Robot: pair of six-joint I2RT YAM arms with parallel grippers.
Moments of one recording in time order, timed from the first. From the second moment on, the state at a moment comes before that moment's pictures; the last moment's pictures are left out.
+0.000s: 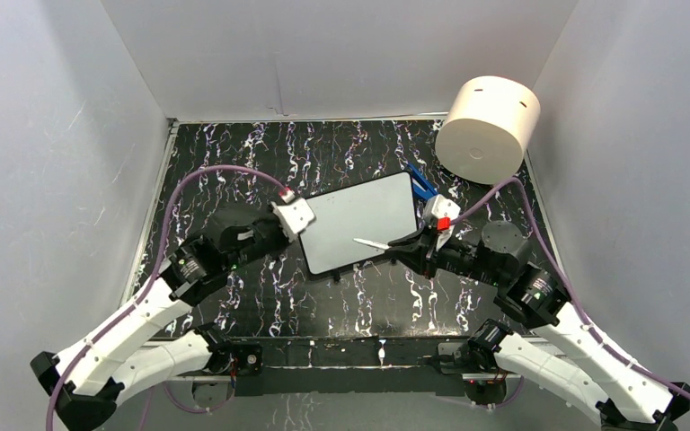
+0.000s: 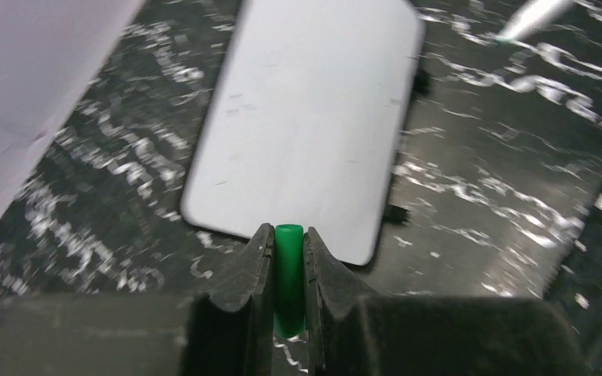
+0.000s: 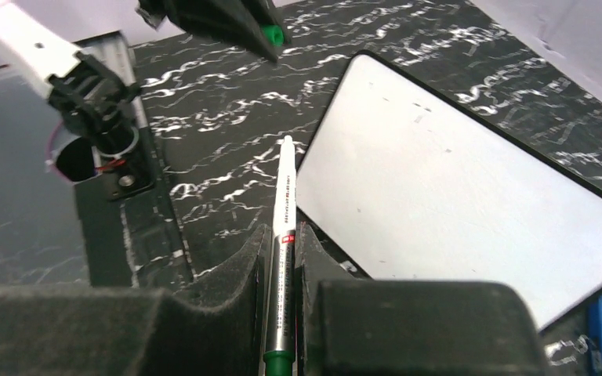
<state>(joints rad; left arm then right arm) -0.83 0.85 0.94 -0.54 0.08 0.37 0.82 0.61 0.79 -0.32 -0.40 -0.01</state>
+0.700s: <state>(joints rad) -0.23 1.24 0.94 -0.33 -0.08 -0.06 0.82 0.58 0.68 -0.20 -0.07 0.00</state>
